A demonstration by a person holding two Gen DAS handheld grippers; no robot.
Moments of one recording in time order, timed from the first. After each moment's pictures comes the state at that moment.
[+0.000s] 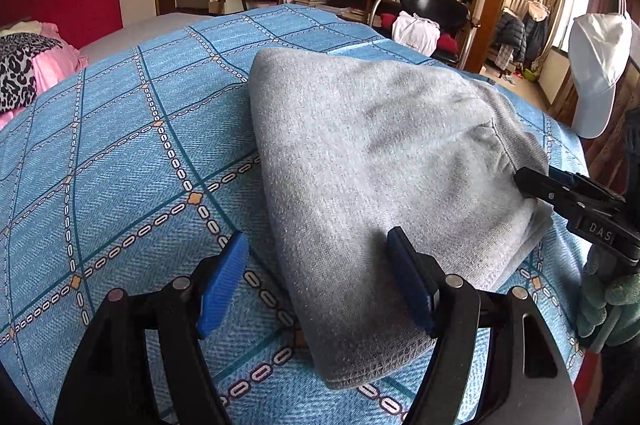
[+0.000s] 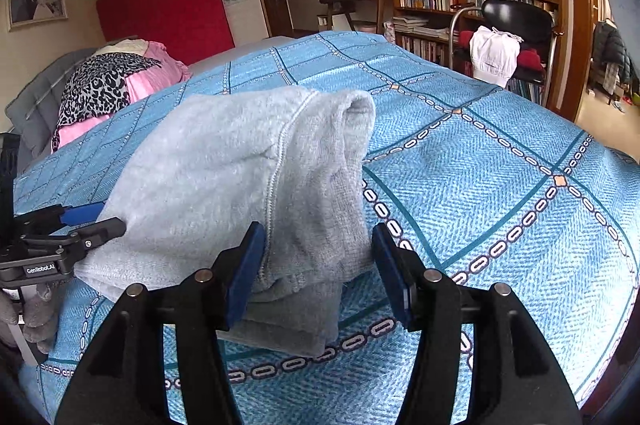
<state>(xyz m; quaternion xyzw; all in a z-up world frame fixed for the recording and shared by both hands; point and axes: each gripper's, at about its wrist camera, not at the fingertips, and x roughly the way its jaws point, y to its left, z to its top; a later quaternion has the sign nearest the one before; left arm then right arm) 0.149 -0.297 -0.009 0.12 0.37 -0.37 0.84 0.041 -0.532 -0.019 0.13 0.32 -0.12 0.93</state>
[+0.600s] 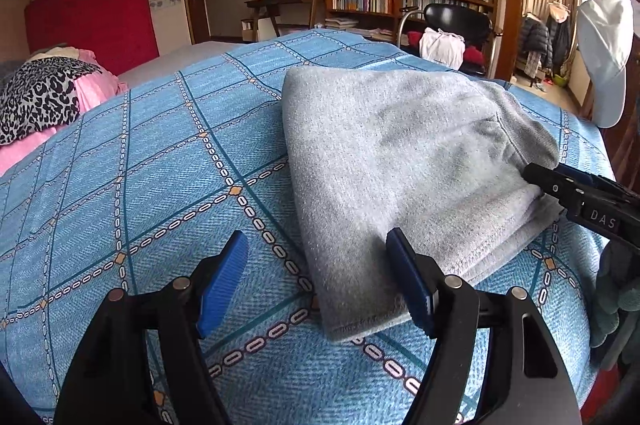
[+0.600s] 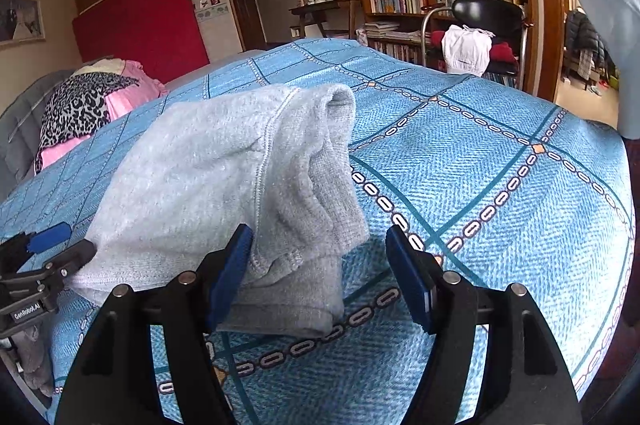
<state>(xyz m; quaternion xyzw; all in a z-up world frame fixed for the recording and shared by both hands) 0.110 -0.284 -0.005 0.13 0.31 -0.31 0.89 0.021 -0.519 -0.030 0.16 0.29 -0.18 0.93</state>
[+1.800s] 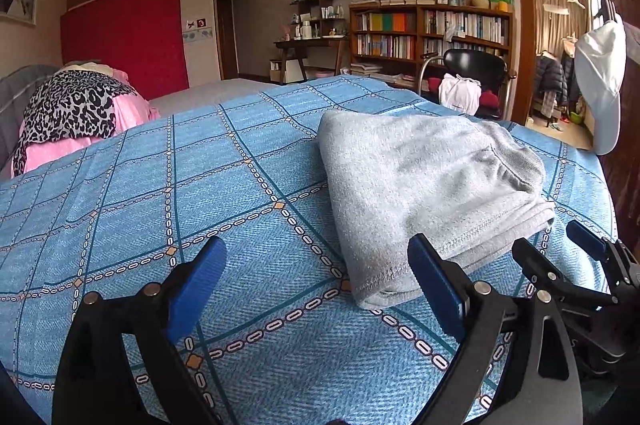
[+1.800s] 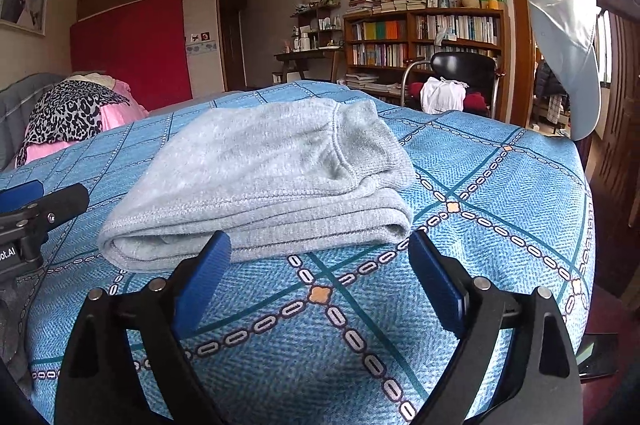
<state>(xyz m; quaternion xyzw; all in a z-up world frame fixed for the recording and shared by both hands) 0.069 -0.246 0.010 0.09 0.24 -0.27 0.93 -0.023 -0.413 -0.043 0.08 0.21 -0.24 0.94</state>
